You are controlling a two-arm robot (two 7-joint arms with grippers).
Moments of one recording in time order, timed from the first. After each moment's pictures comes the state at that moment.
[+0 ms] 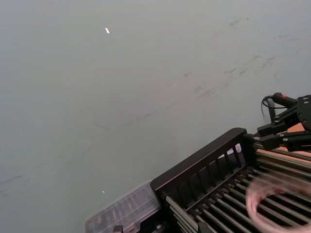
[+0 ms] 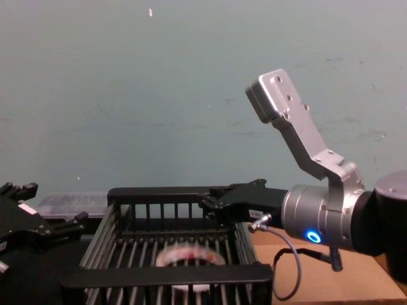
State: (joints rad) left arm -0.20 0.60 0.45 -1.41 -0.25 -0.12 0.03; right arm 0.56 0.09 -0.47 -1.01 0.07 0.02 0.37
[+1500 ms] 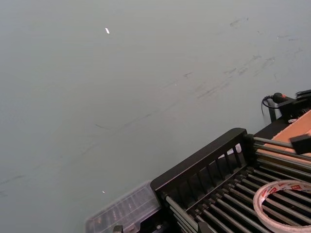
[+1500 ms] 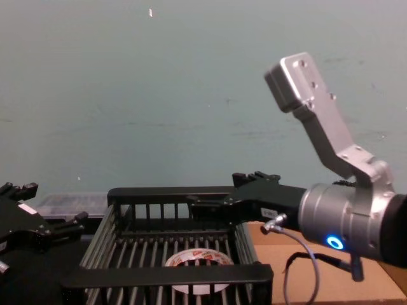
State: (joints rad) left arm -0.20 0.60 0.45 -1.41 -0.25 -0.12 0.03; right arm 0.41 0.14 -0.45 -1.26 0.08 0.10 0.34
